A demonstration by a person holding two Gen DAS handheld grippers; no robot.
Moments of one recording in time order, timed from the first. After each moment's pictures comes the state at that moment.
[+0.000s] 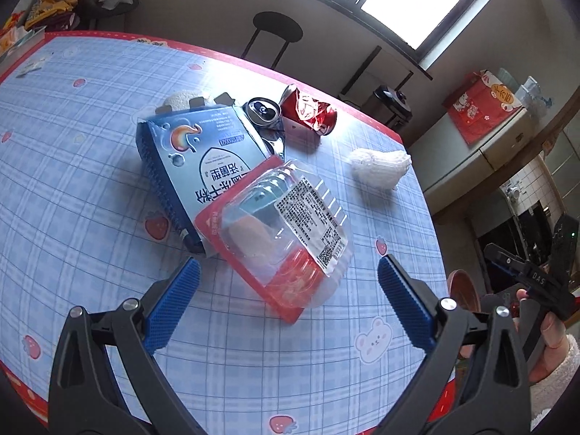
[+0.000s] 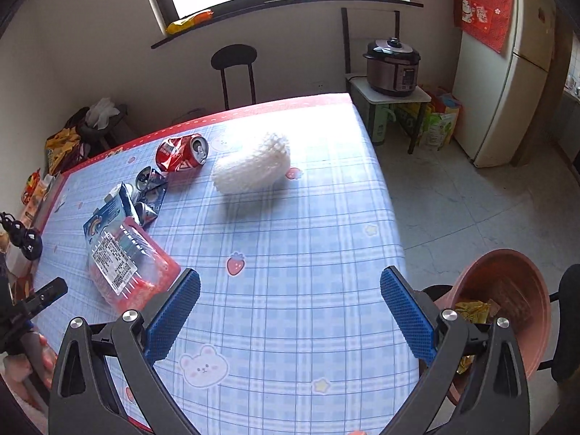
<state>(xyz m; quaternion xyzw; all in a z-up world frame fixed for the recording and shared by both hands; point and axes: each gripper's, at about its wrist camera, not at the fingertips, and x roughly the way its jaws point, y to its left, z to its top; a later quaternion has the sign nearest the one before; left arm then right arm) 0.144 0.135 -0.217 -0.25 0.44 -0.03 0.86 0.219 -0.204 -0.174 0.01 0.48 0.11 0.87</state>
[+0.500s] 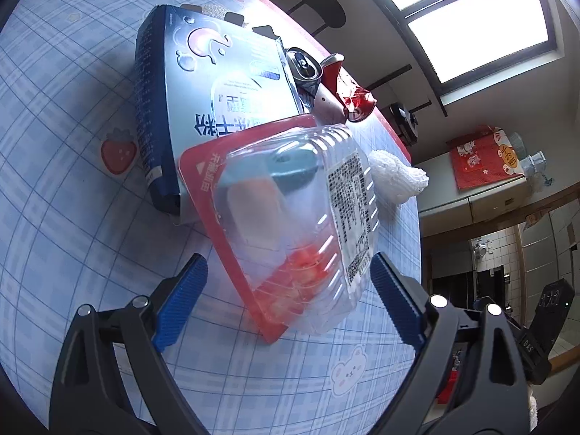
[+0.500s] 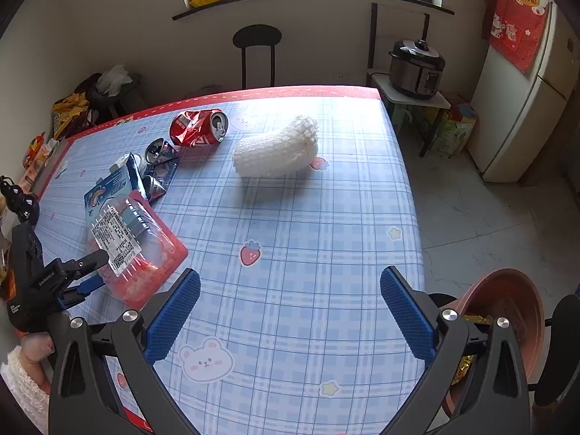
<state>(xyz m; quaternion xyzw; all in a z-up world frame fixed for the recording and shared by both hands) 0.167 0.142 -0.292 -0.39 0.45 -0.03 0.80 0.220 -0.197 -0.180 -0.01 0.49 0.12 0.86</state>
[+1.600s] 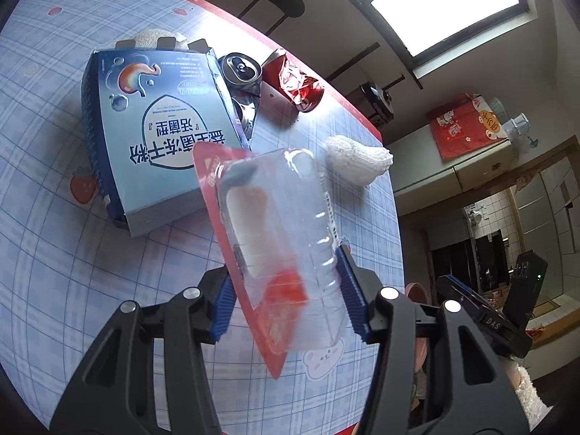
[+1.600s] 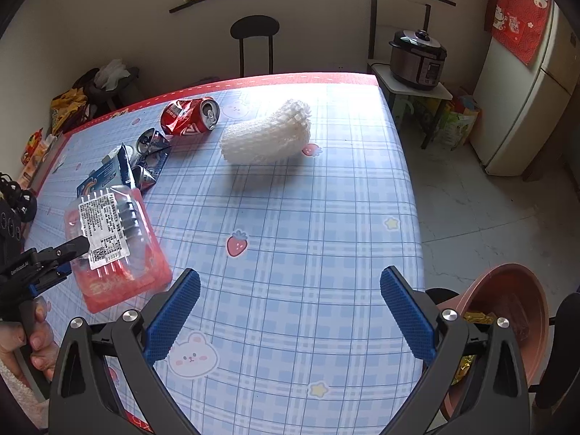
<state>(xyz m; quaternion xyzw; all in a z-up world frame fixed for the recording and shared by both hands) 0.178 0.118 -0.246 -0.34 0.46 -0.08 0.82 0.229 -0.199 -0.196 -0.02 0.50 0.13 0.85</state>
